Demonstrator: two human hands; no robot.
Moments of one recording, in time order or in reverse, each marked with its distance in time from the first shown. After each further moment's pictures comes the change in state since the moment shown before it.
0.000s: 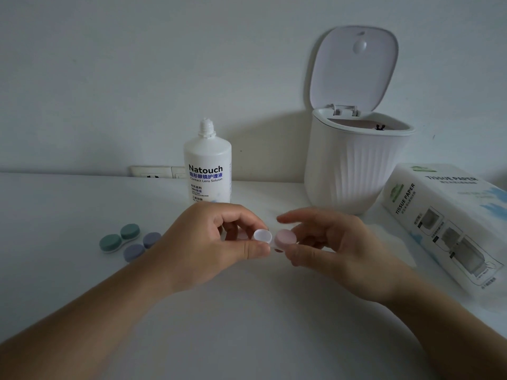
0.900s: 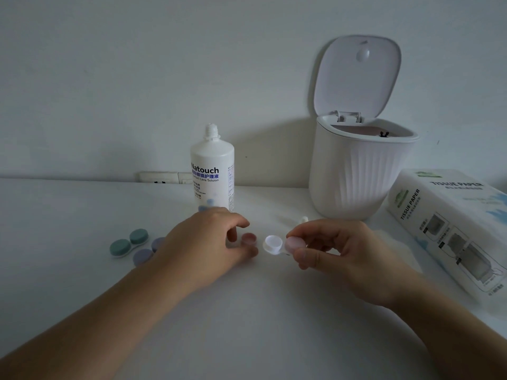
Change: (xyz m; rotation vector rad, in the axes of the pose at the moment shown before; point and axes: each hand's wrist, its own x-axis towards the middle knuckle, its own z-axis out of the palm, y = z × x) left_hand 0.008 -0.020 0.000 0.617 0.074 -0.191; right_hand 0.002 0.008 -0.004 -0.071 0.013 -0.018
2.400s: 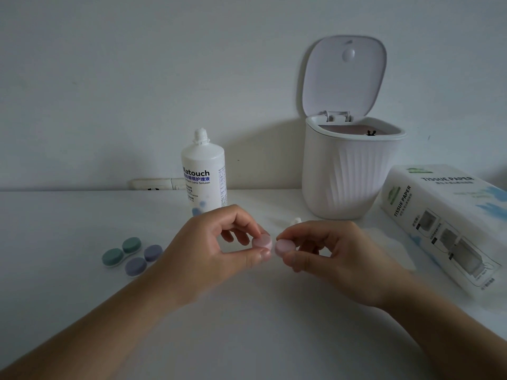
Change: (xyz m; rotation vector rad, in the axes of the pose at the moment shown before) left_hand -0.009 0.017 -0.005 -0.594 0.032 0.249; right_hand -0.002 -0.002 -0.001 -0.050 0.002 -0.023
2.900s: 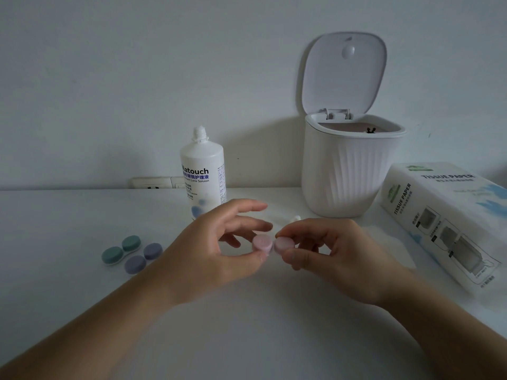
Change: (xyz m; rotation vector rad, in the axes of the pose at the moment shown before) left_hand -0.002 0.000 0.000 -0.035 -0.110 -0.084; right_hand -0.001 0.000 -0.001 -0.011 0.003 -0.018
